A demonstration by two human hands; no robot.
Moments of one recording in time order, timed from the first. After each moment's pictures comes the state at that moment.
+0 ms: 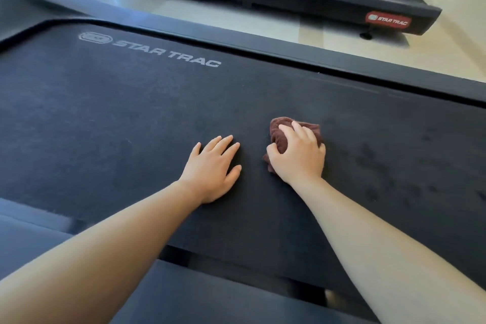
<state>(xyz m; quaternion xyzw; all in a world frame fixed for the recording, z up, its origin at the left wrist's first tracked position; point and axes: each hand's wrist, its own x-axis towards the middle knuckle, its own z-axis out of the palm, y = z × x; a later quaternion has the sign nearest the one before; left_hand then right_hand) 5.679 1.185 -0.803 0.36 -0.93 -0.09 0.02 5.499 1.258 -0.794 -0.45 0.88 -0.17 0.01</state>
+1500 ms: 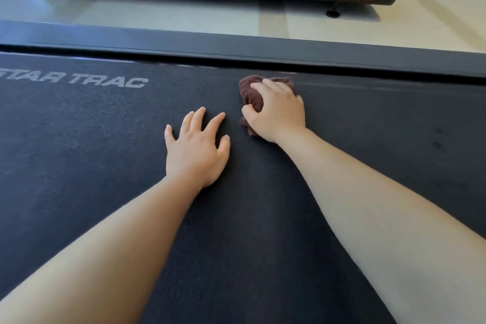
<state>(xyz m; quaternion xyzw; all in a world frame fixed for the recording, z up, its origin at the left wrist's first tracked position) 5.513 1.081 -0.821 0.43 -0.89 -0.10 0.09 5.346 1.129 -0.796 -0.49 0.85 -0.21 -0.01</state>
